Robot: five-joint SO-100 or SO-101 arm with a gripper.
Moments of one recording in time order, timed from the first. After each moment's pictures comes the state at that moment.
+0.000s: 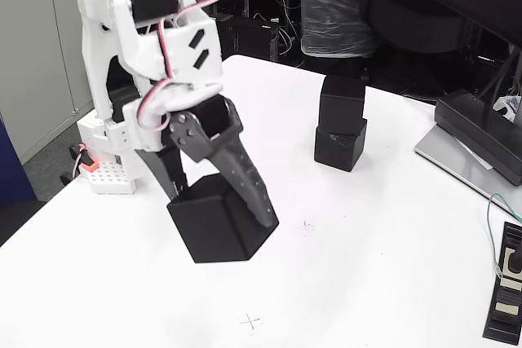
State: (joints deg) arm 30.8 113.4 98.3 74.8 -35.6
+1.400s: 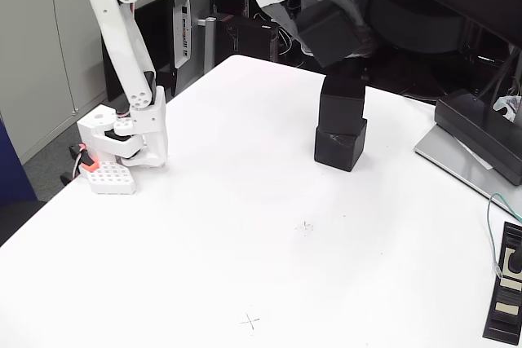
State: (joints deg) arm -33.0 108.0 76.7 90.6 6.6
